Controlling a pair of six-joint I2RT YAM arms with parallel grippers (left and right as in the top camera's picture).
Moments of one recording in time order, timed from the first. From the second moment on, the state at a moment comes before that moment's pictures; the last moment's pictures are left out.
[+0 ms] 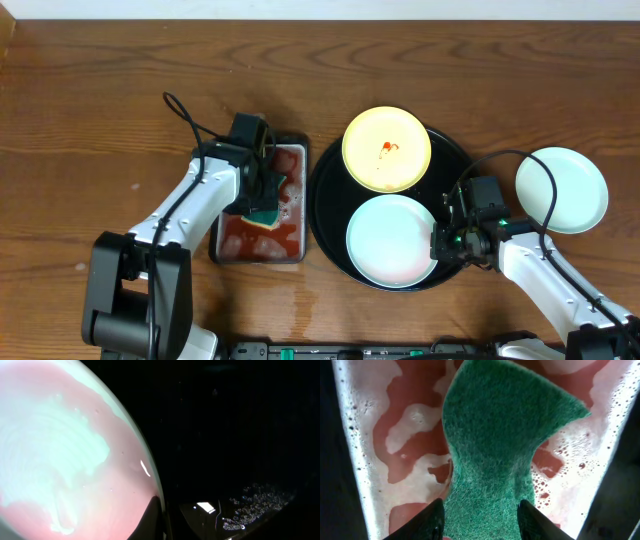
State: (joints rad) left arm -0.24 1.68 1.02 -0.81 0.04 -0.33; right arm 0.20 1.36 0.57 -0.57 -0.21 0.33
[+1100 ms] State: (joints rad) left arm -0.24 1.63 0.85 -0.63 0.05 -0.36; right arm 0.20 1.36 0.57 -0.57 -0.21 0.33
